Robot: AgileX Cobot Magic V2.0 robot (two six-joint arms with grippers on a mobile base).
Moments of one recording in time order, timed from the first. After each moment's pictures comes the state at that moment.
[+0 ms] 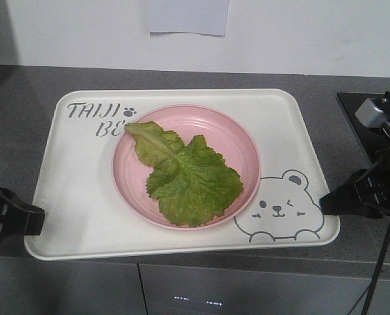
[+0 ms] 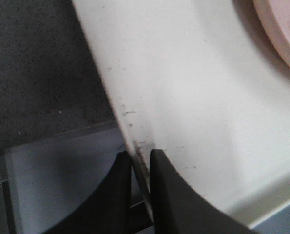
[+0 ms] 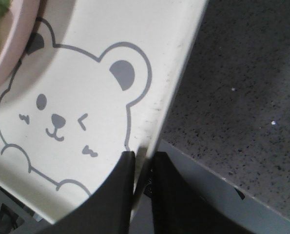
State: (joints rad) left arm -0.27 1.03 -0.91 -0.26 0.94 0.04; right arm -0.07 1.25 -1.00 0.65 1.15 -0.61
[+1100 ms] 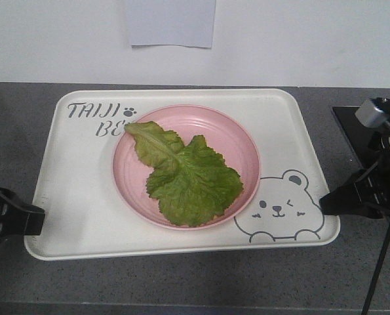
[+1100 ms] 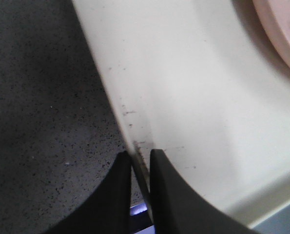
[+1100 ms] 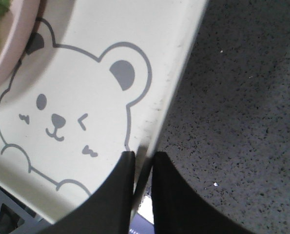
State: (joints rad) left arm -0.27 1.03 -0.91 -0.26 0.94 0.04; right arm -0.07 1.25 -1.00 0.65 1.15 -0.61
